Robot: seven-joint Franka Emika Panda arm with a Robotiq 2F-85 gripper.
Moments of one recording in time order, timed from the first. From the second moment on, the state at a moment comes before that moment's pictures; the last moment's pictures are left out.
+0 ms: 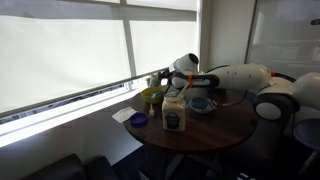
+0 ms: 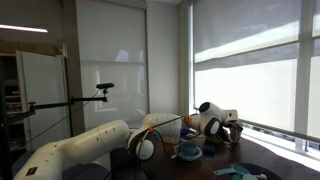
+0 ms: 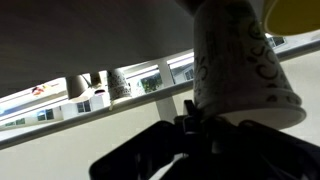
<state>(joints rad) 0.02 1.26 -0.20 -0.49 0.18 2.81 0.30</state>
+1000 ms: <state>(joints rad) -0.03 0.99 -0.21 -0.44 -0.01 2.33 0.23</state>
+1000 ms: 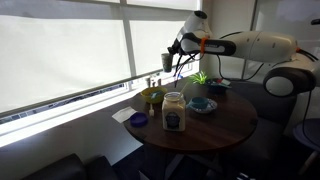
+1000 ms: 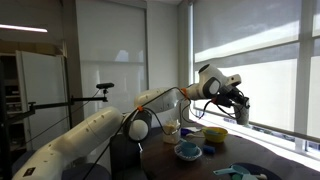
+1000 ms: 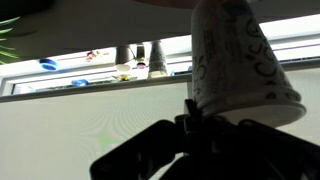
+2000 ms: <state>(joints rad) -0.09 0.87 -0.26 -0.44 -0.12 2.00 0.59</state>
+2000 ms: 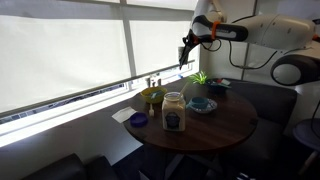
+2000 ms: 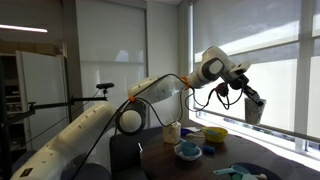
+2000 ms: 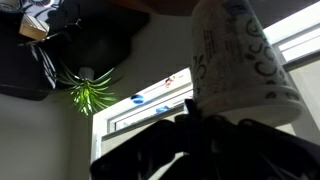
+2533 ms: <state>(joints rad) -0.09 0.87 -0.28 -0.44 -0.15 1.95 0.75</state>
